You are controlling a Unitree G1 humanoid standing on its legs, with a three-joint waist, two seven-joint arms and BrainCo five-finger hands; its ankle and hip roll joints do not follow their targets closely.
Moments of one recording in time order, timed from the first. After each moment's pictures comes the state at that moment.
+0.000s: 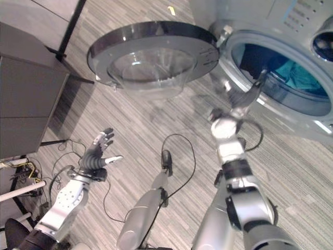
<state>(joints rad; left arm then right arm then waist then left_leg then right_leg) 0.02 0.56 -0.35 0.03 -0.36 -0.33 0.17 -0.62 -0.33 0.10 0.46 -0.02 -0.08 -0.87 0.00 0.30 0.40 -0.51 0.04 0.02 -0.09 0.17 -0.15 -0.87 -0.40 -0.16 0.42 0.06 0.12</state>
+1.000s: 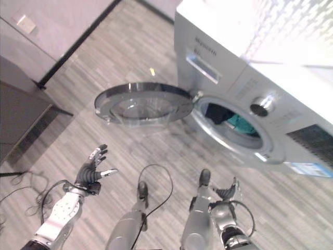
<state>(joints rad) 0.07 0.55 -0.34 0.20 -0.29 -0.34 0.20 -0.22 -0.26 0.24 1.13 -0.03 -0.09 -0.67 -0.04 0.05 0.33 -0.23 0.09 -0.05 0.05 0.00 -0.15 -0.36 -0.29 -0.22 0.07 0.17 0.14</state>
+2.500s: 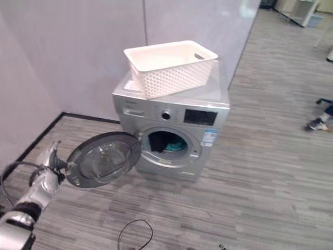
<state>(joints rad) -0.59 0.70 -0.35 1.15 0.28 -0.08 0.50 0.05 -0.28 0.36 1.19 -0.14 -0.05 -0.28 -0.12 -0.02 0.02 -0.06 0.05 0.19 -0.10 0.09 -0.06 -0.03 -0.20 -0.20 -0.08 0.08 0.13</state>
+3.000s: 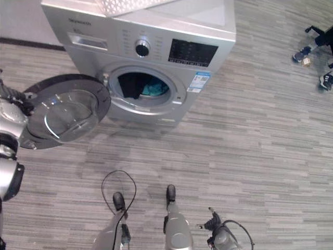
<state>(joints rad) -1.12 0.82 -0.39 1.39 0.05 -0.01 0.45 -0.08 -0.32 0.43 1.06 -0.15 -0.08 -0.25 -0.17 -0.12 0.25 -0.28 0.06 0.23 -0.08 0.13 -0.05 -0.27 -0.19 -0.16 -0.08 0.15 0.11</state>
